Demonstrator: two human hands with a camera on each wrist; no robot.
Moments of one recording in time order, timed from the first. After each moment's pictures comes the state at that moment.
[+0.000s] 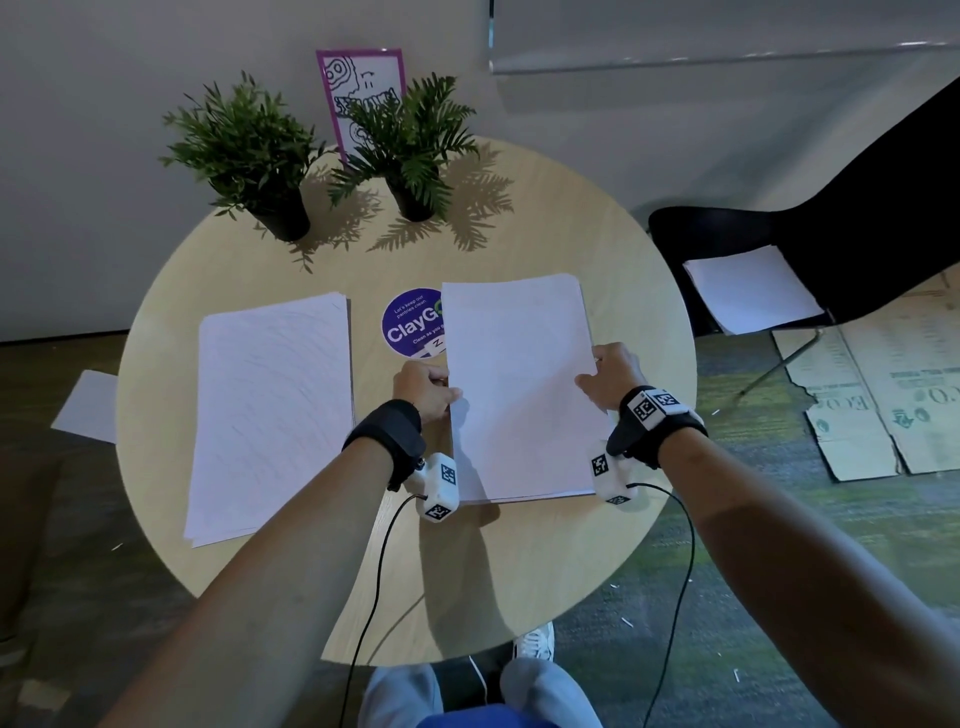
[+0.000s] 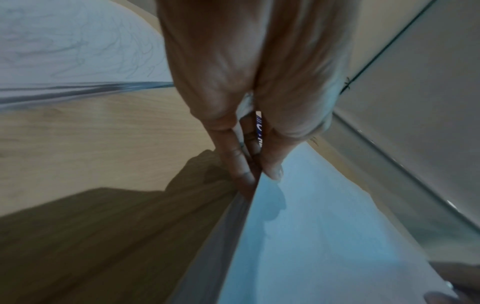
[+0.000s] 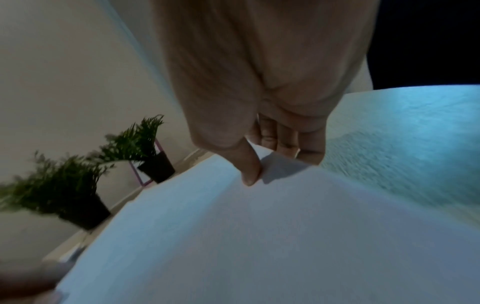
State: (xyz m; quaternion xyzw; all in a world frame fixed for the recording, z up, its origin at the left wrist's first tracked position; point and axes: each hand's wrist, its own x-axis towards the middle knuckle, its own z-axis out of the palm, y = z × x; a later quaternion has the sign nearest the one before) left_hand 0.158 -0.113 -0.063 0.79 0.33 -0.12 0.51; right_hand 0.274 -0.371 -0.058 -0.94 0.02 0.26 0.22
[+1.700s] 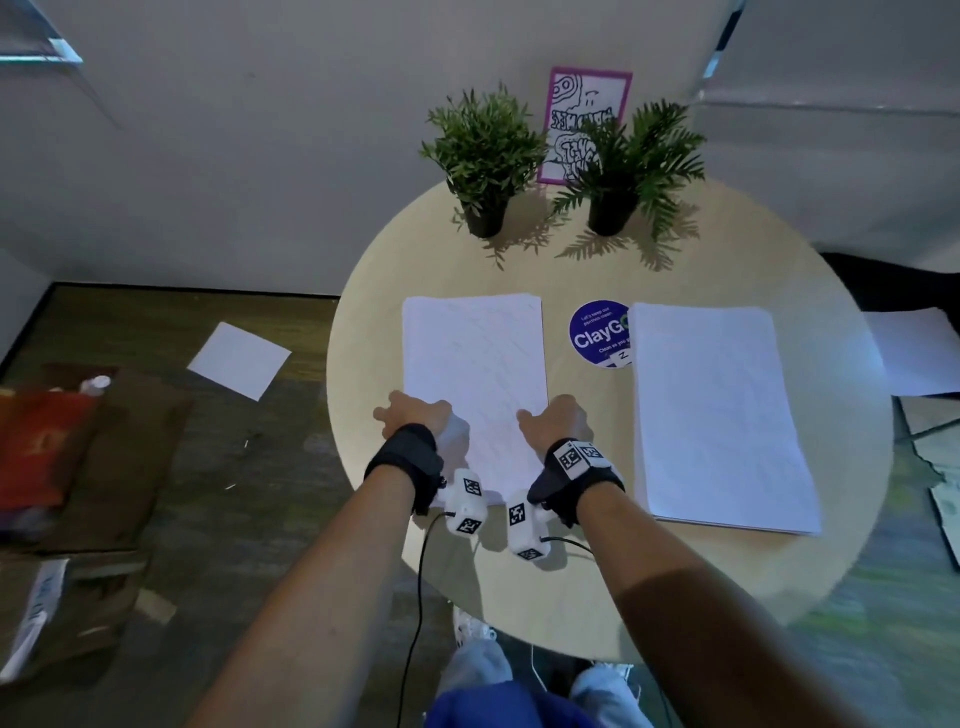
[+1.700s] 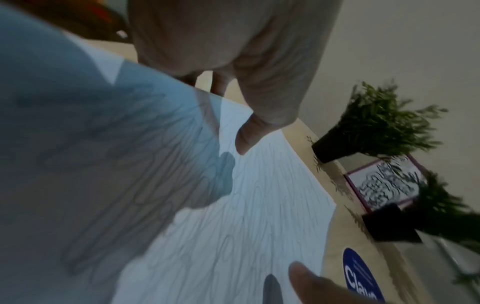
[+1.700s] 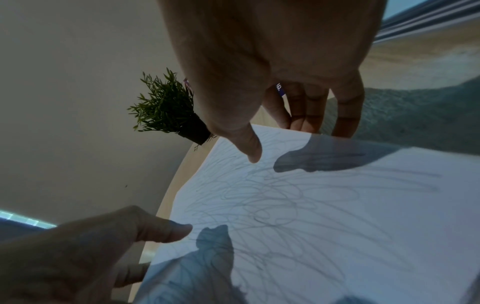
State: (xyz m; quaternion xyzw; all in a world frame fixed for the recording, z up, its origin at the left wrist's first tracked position) left_hand 0.009 0.098 -0.031 0.66 0.61 -0.13 0.42; right_hand 0.090 -0.068 -0.038 -0.92 0.03 0.31 0.22
